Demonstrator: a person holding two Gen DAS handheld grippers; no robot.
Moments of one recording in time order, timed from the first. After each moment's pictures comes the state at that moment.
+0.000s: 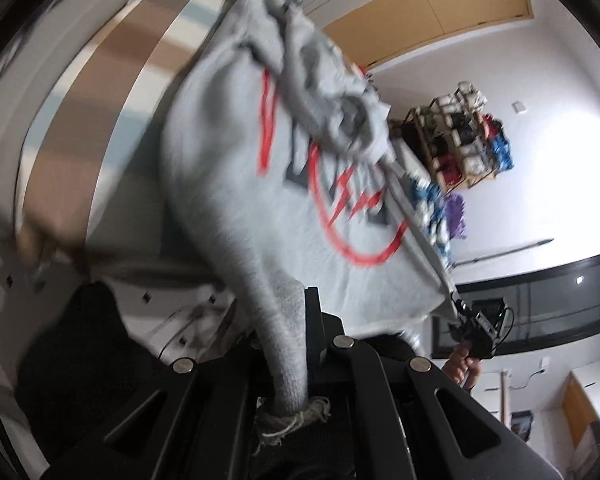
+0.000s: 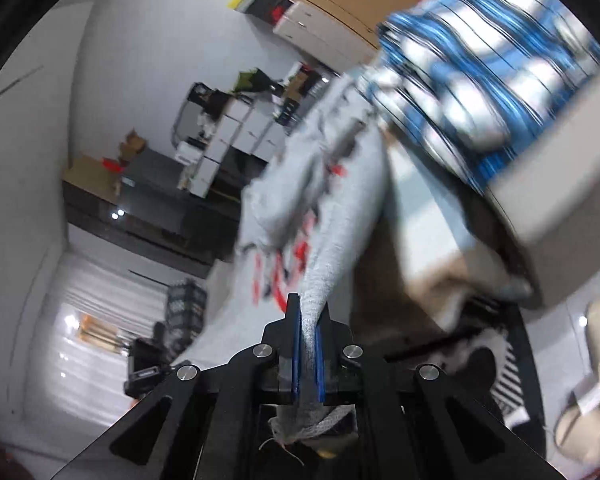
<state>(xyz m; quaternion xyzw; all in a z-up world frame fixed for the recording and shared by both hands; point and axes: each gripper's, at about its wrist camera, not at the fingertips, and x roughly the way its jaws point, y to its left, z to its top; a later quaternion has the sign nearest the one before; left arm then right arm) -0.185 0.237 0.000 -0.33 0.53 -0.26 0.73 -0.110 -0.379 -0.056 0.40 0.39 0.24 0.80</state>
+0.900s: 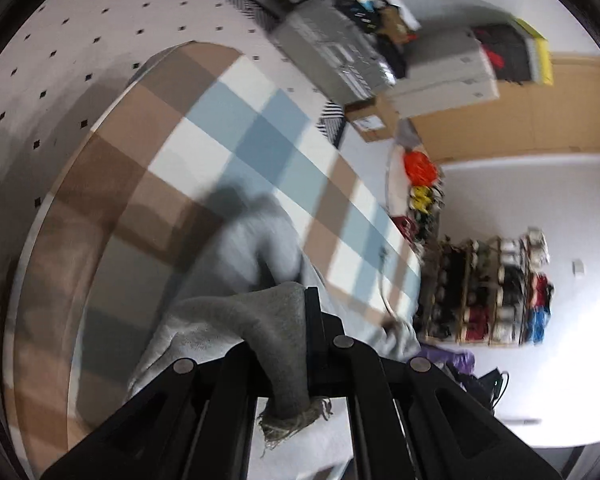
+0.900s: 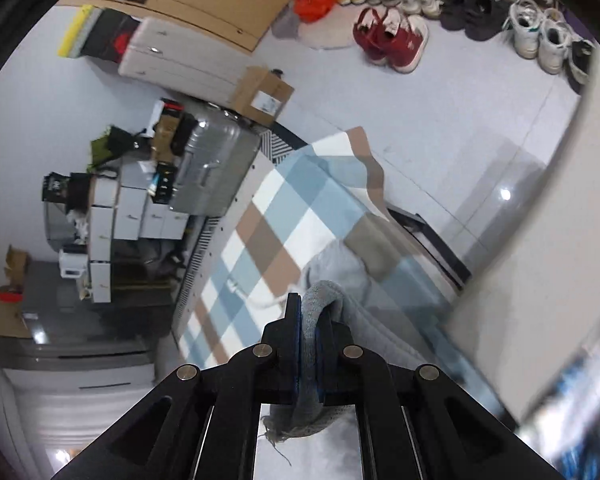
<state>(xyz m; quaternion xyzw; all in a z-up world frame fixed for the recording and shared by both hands) 0.204 0.264 0.010 -0.43 0.55 -0.09 0.71 0.394 -0.371 -0.055 0.45 0.52 0.01 0.73</state>
